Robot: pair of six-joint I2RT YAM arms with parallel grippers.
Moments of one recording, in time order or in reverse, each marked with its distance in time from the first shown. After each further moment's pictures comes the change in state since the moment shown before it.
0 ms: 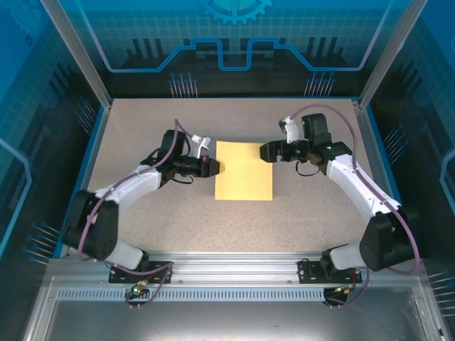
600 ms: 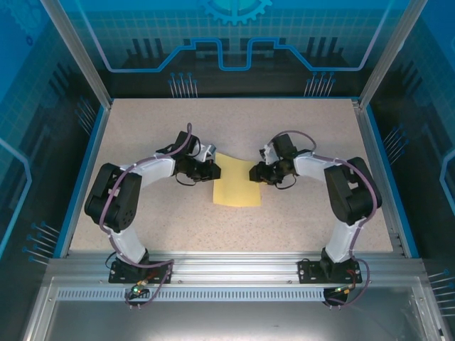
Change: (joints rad) left arm 0.000 0.238 0.148 -0.218 -0.173 0.047; right arm 0.107 0.447 -0.059 0.164 -0.057 0.246
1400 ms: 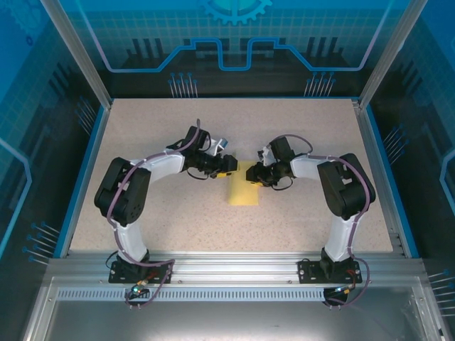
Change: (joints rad) left arm -0.064 0.094 0.107 0.114 0.140 -0.166; right arm -0.004 0.049 -0.039 0.153 -0.067 0.115
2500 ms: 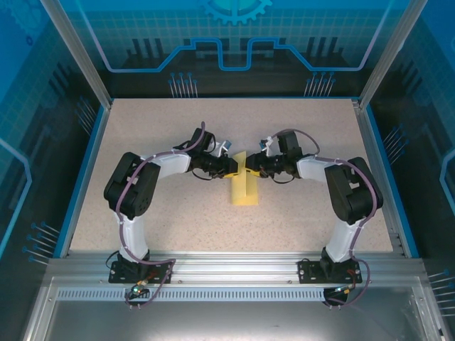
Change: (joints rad) left arm -0.014 0.089 0.023 0.067 0.008 -0.074; right arm -0.036 -0.065 -0.039 0.239 -0.198 0.190
